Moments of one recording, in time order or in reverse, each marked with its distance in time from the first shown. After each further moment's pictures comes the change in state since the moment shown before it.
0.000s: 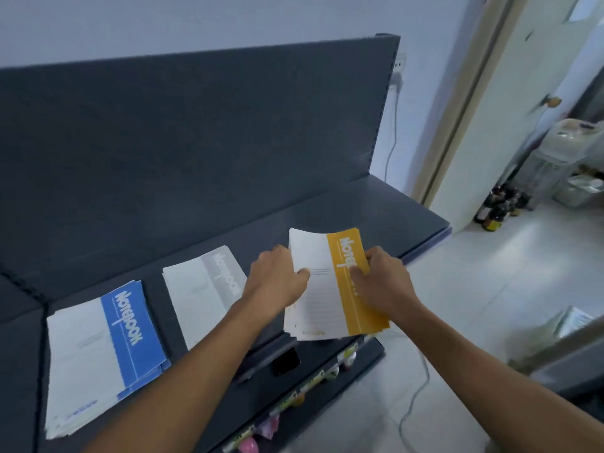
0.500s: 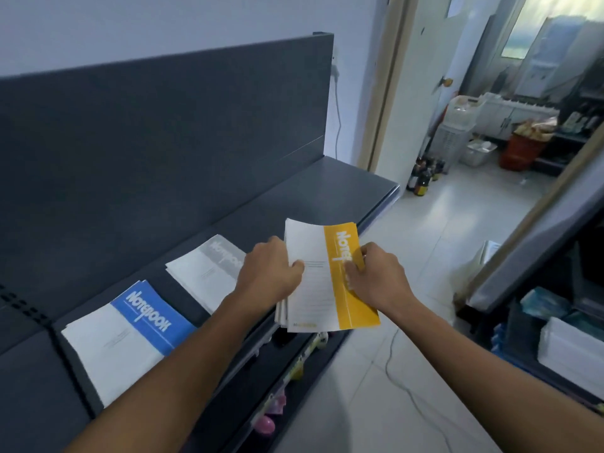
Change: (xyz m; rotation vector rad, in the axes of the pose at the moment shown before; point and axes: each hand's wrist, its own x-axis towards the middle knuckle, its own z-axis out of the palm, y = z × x) left_hand -0.073 -0.045 -0.051 0.035 -0.095 0.272; right_hand -0.142 -0.038 0.014 -0.018 0.181 0.181
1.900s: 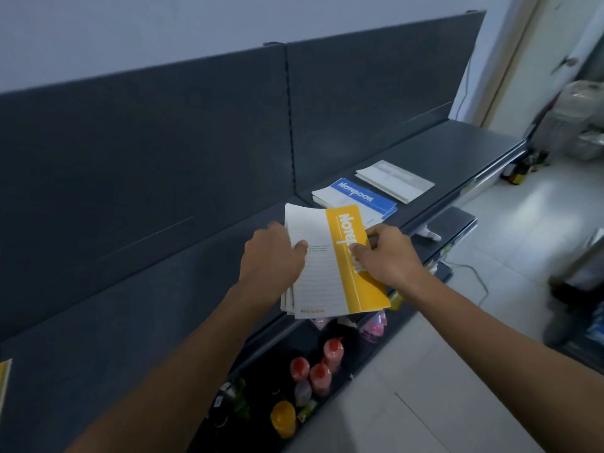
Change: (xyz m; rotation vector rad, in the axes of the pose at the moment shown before) left_hand -0.377 -0.324 -0.191 -0.032 0.194 -0.196; right_hand -0.410 -0.249 0.121 0.280 -0.237 -0.145
